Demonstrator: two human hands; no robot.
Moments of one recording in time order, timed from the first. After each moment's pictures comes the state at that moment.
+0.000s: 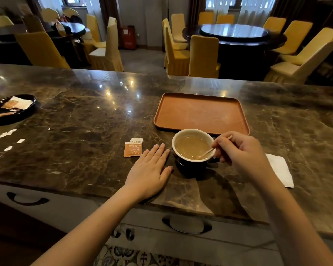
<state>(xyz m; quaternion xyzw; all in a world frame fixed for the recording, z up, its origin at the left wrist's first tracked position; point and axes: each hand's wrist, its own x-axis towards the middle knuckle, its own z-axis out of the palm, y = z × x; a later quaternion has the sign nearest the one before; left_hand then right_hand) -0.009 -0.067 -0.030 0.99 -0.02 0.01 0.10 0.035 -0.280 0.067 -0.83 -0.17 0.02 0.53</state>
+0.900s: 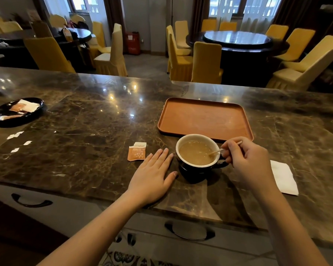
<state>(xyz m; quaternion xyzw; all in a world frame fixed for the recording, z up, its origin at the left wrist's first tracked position) -0.010 -0.067 -0.031 0.99 -0.02 0.03 0.11 0.037 -0.277 0.054 -0.86 -0.12 -0.09 0.49</state>
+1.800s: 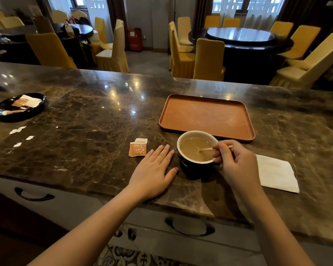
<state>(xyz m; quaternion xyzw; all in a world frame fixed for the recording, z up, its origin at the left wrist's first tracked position) -0.011 -0.066 -0.030 0.99 -0.02 0.02 0.11 0.025 -0.265 0.038 -0.83 -0.12 -0.07 0.54</state>
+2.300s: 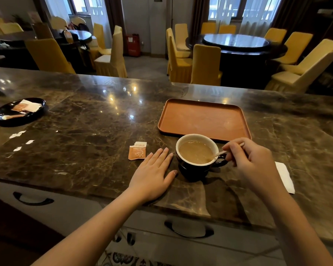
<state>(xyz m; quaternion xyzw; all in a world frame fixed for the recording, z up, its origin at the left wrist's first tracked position) -0.011 -0.067 -0.029 0.99 -0.02 0.02 0.11 0.022 -0.288 0.067 -0.85 -0.18 -0.08 0.48</state>
